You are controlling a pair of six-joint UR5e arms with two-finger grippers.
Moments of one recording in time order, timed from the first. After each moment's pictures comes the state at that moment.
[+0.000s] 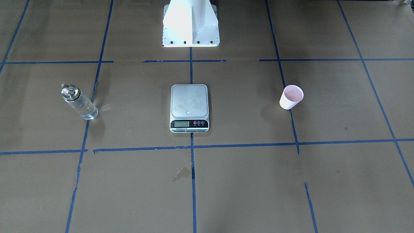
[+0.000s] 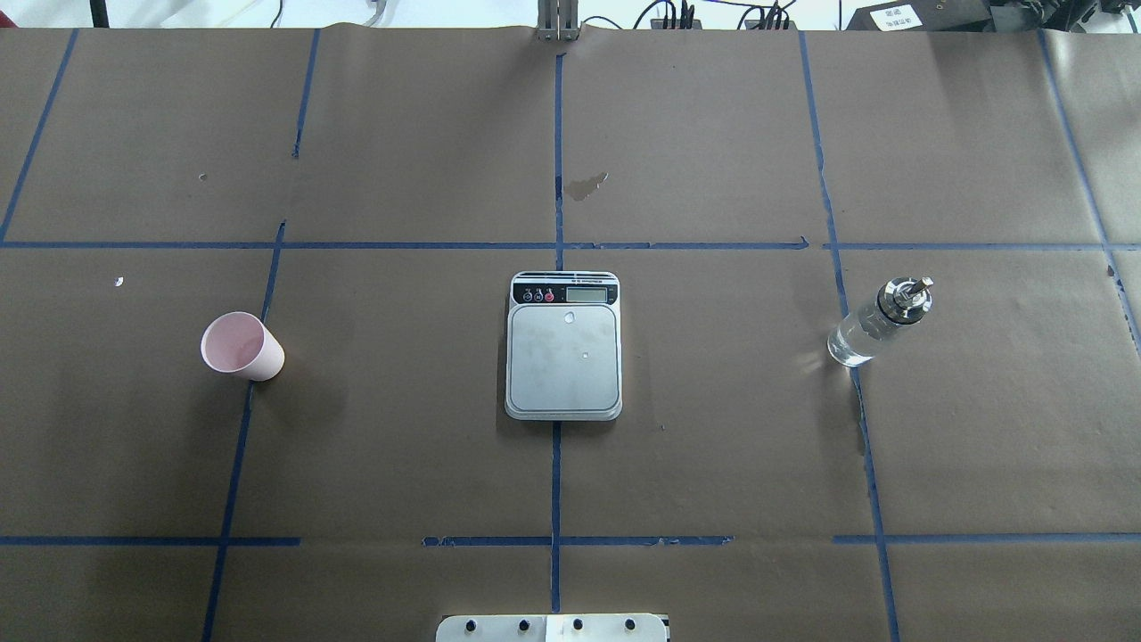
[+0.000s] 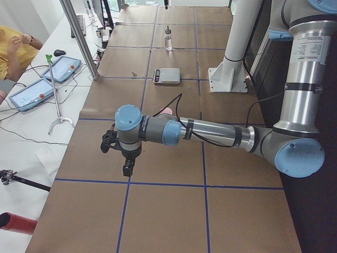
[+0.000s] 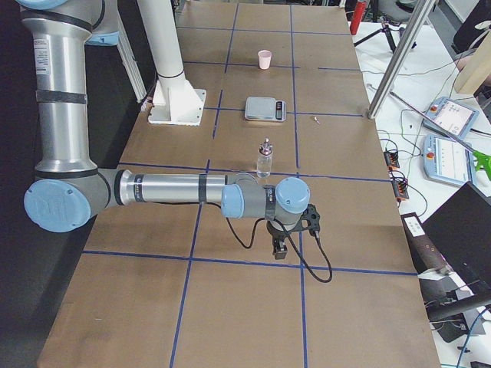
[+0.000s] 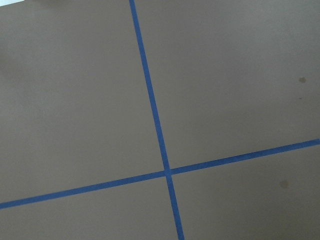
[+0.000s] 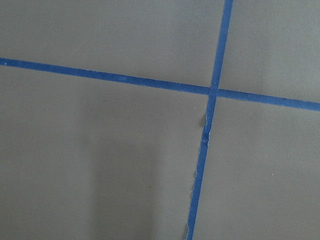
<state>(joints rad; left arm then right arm) -1.58 -1.63 -1.66 -1.58 -2.32 0.01 1.50 -1.58 1.60 -1.57 2.42 -0.08</state>
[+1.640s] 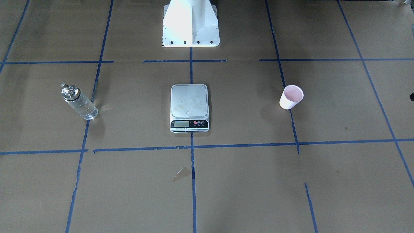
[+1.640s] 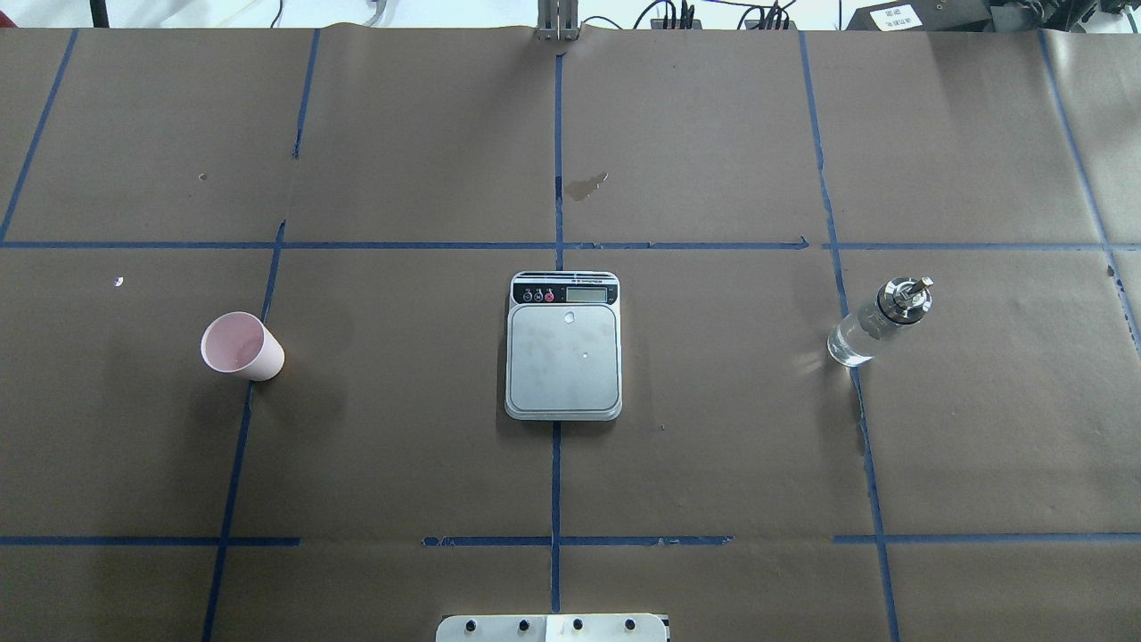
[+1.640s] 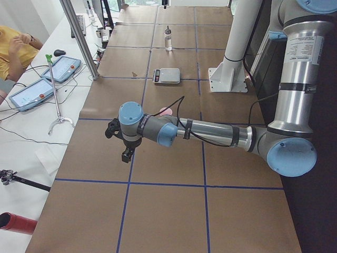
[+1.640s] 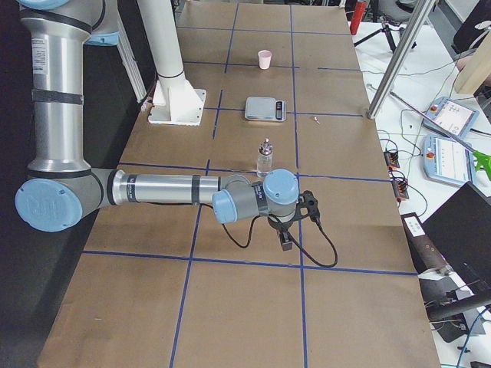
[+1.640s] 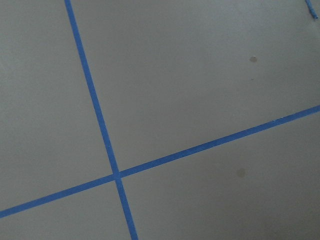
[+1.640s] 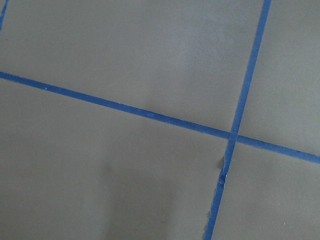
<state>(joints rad) -1.44 -1.63 -1.64 -1.82 -2.39 -0.05 1.49 -1.63 1.64 -1.30 2.42 0.01</state>
